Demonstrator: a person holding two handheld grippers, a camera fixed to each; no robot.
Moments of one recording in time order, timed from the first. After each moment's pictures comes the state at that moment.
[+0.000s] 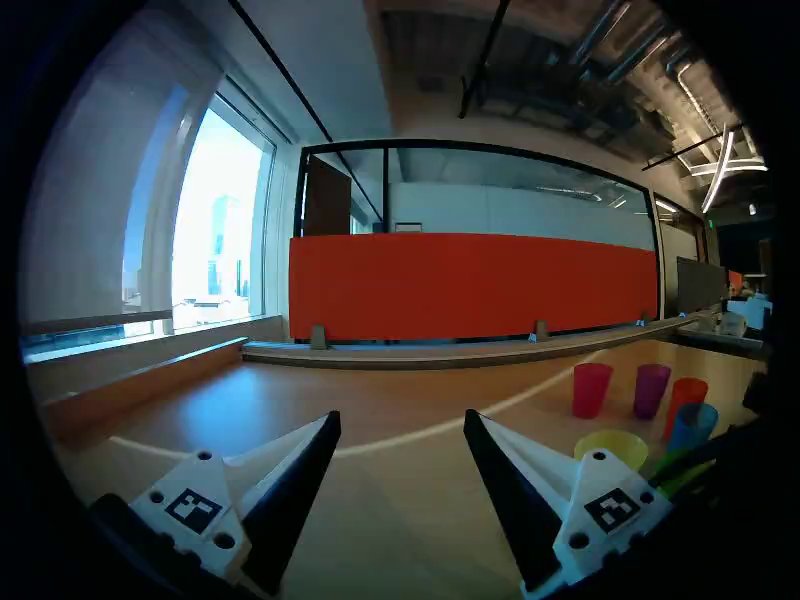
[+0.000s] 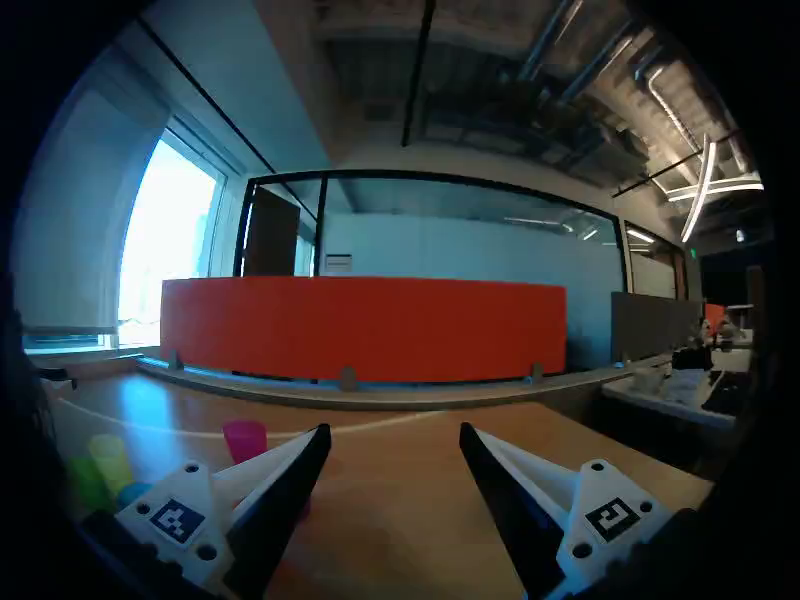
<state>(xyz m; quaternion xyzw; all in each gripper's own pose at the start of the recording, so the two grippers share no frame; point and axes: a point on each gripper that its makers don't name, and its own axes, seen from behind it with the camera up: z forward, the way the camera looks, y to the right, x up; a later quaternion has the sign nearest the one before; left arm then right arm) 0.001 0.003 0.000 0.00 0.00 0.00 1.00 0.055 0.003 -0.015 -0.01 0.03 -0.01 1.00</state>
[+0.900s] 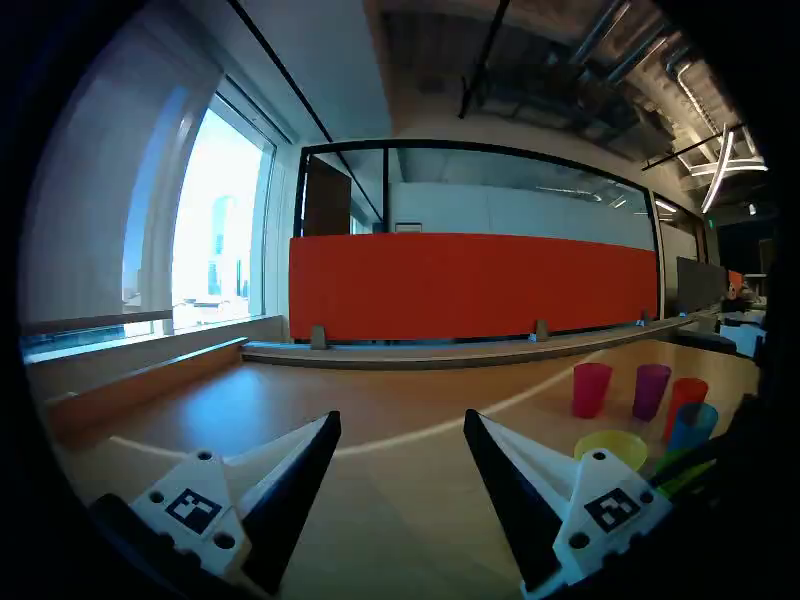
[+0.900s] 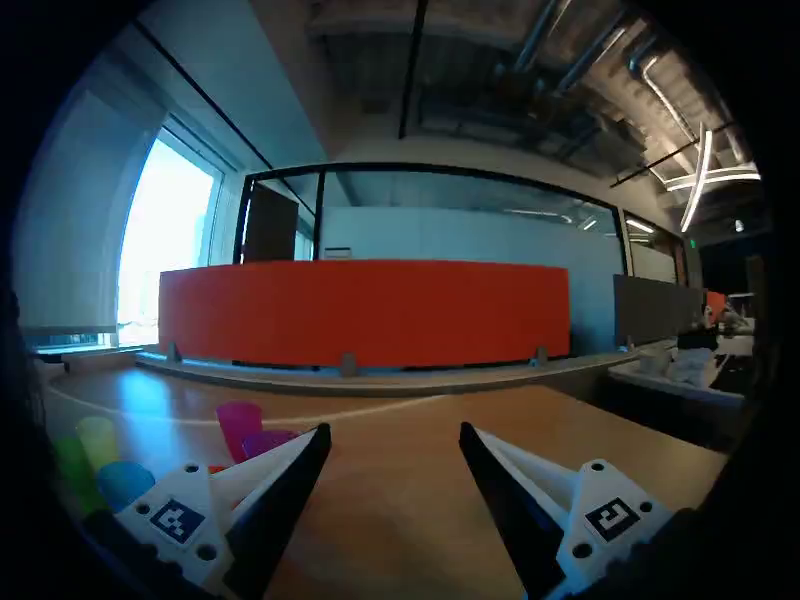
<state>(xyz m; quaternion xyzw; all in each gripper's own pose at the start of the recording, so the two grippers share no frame) 0.001 0.004 0.000 0.00 0.00 0.00 1.00 0.012 0.006 0.001 -0.01 0.02 0.00 1.00</state>
